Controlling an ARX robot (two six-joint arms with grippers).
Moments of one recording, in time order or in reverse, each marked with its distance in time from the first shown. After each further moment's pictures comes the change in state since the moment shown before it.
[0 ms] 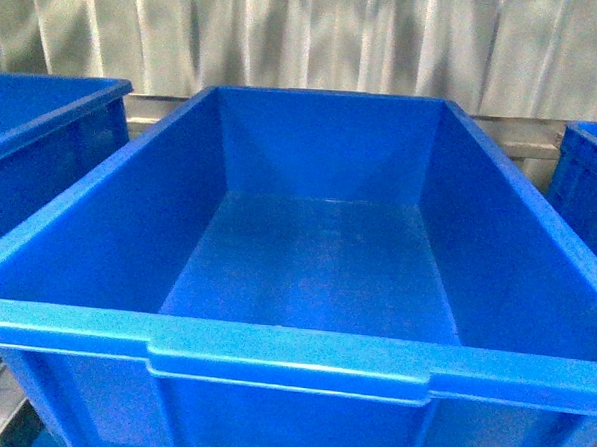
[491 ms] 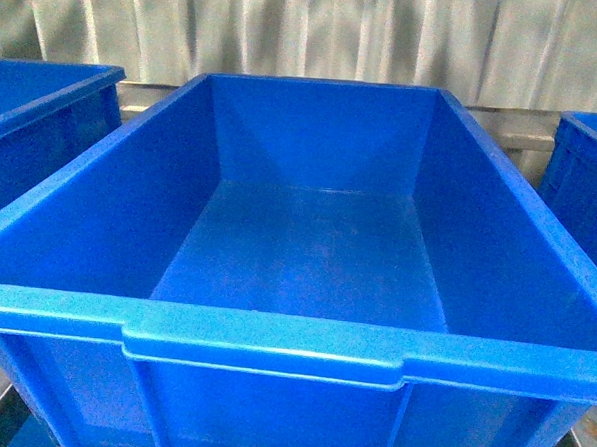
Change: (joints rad) left arm 0.000 0.000 0.000 0.000 -0.003 0.000; right arm -0.301 0.103 0.079 -0.082 -0.276 -0.038
